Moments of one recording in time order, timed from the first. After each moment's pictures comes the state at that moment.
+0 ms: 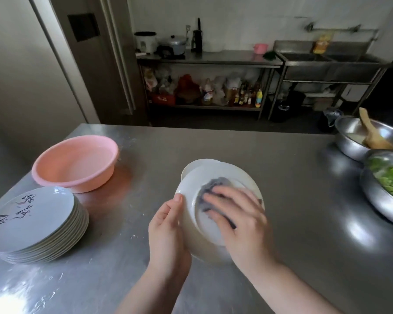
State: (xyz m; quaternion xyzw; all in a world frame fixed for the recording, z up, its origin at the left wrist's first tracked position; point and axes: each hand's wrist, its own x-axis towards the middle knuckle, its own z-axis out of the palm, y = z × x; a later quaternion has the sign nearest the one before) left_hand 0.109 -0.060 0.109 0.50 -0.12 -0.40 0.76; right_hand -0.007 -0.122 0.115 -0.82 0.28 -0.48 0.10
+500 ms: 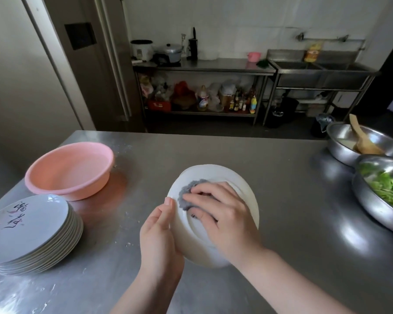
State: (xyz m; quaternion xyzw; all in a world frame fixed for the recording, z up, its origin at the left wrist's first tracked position) left_hand 0.111 -0.059 0.122 0.49 -0.11 -0.40 0.77; right_hand 0.013 -0.132 0.136 -0.85 0.22 -0.47 0.11
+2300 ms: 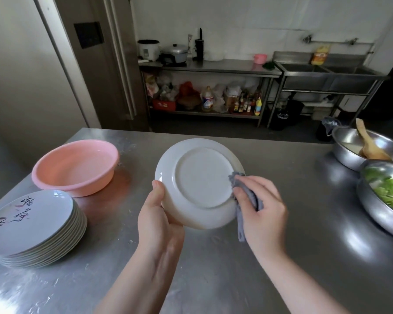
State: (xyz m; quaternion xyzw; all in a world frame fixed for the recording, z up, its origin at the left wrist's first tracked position) left_hand 0.125 -0.078 0.154 0.41 0.03 -0.43 0.80; right_hand -0.015 -0.154 0.127 -0.68 0.36 -0.58 0.26
